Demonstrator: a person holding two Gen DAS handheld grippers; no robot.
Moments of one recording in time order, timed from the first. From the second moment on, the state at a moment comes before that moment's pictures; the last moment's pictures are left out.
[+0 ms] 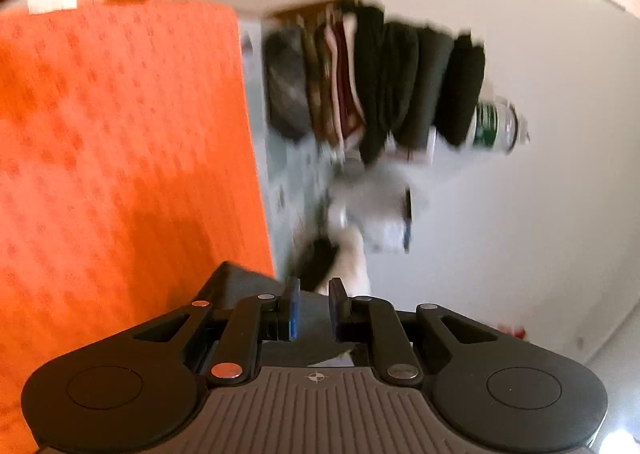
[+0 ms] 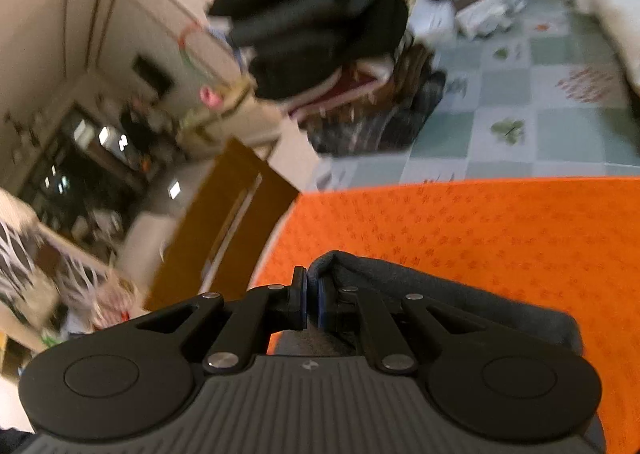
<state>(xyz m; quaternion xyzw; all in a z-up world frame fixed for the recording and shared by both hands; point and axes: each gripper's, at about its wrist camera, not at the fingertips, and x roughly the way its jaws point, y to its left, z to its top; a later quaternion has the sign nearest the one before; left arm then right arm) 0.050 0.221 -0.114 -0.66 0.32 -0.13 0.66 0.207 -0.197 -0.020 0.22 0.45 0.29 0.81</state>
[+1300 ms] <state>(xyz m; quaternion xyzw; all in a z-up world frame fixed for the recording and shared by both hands) 0.124 0.125 -0.157 -0.46 0.47 -0.17 0.73 -0.075 -0.375 -0.077 0.26 0.40 -0.03 0.88</state>
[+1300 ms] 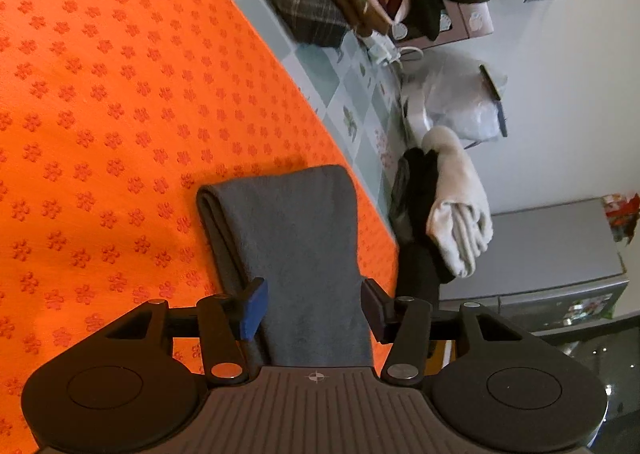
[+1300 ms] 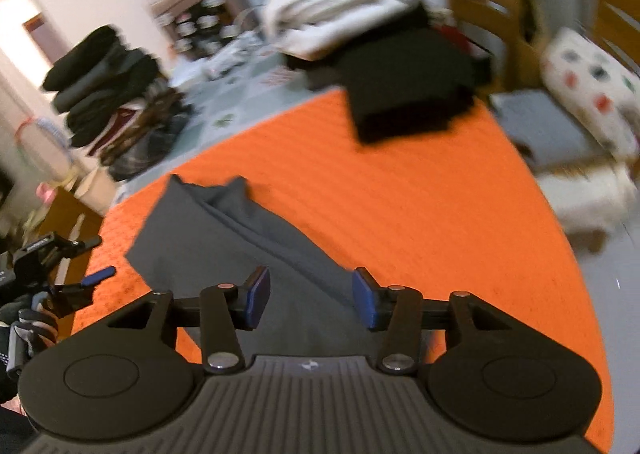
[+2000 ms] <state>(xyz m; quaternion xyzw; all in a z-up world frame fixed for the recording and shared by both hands) 0.105 0.101 -0.163 -0.44 0.50 -0.18 0.72 -0.125 -0.386 -0.182 0.43 0.41 -0.06 0.80</state>
